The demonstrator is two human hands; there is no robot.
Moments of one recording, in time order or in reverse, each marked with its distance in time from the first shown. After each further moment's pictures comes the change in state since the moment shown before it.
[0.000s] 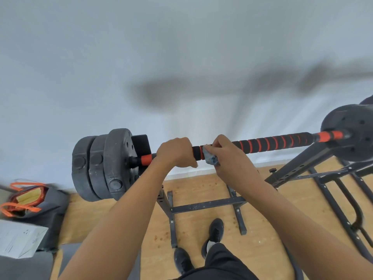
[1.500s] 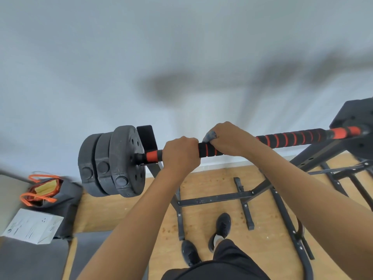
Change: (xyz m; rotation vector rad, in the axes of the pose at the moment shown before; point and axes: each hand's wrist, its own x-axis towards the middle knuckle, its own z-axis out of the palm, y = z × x) left_hand -0.038 0.008 0.037 0.266 0.440 0.030; right_hand 0.055 0.019 -0.005 0.231 -0.308 -0.022
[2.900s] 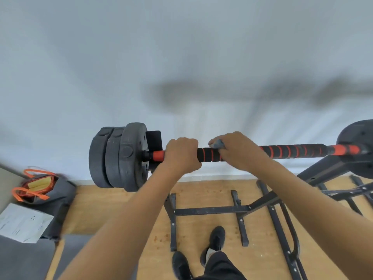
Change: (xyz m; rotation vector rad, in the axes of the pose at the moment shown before) left_hand 0.020 -0.019 -0.018 -0.134 -0.178 -0.007; right_hand -0.011 -0.013 -0.005 -0.147 0.119 0.020
